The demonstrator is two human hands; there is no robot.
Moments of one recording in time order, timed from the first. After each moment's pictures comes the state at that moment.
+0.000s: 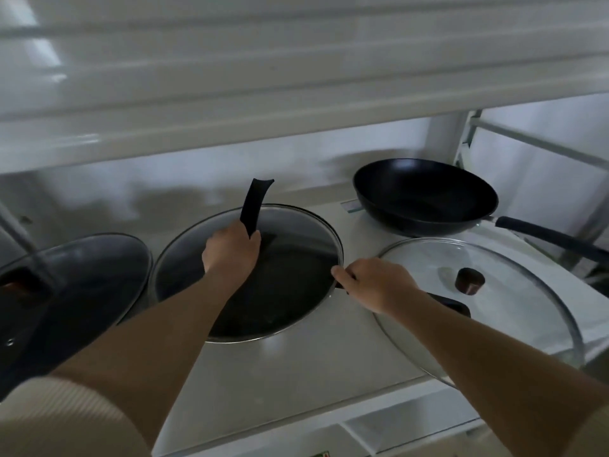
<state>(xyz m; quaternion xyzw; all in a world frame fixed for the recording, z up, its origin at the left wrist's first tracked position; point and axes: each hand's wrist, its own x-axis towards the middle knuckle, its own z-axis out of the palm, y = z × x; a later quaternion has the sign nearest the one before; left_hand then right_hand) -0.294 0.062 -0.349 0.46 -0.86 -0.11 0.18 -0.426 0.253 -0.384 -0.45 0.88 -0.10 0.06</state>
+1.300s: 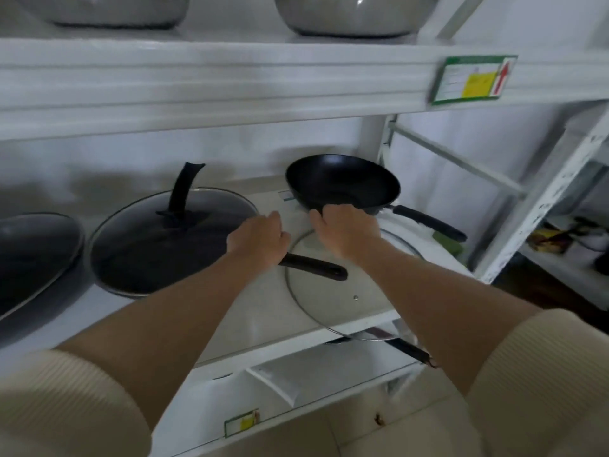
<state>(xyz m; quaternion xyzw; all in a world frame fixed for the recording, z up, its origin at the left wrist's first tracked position) -0.345 0.235 -0.316 0.30 -0.95 -0.09 0.11 -0.457 0.347 -0.310 -0.40 0.91 -0.12 -0.07</state>
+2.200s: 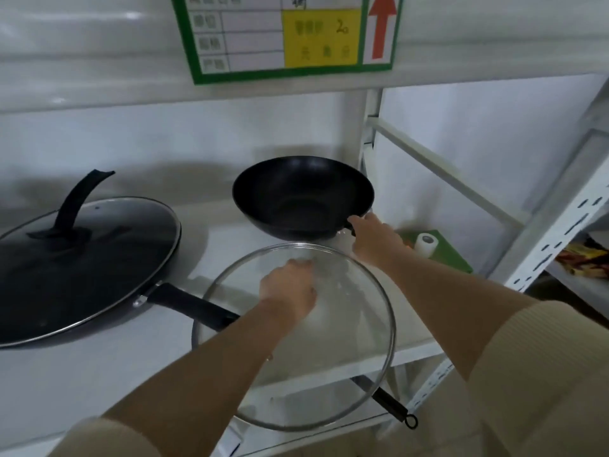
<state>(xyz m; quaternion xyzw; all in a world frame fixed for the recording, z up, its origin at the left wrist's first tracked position) -0.522 0.344 -0.387 0.33 -0.94 -0.06 -0.01 -0.677 0.412 -0.367 -0.37 0.92 -0.10 0.08</state>
